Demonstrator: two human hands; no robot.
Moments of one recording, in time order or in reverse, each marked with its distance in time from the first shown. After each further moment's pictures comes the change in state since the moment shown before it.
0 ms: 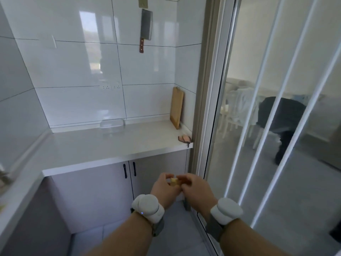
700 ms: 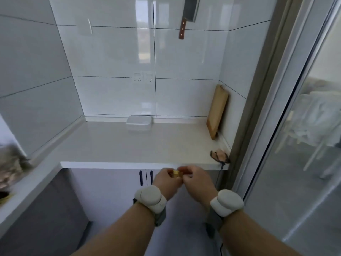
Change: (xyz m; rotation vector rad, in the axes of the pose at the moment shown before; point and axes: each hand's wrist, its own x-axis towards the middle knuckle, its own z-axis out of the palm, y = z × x) left_hand 0.201 0.029 0.000 0.052 0.236 -0.148; right_hand 0.239 0.001 -0.002 0.051 -0.297 -0.152
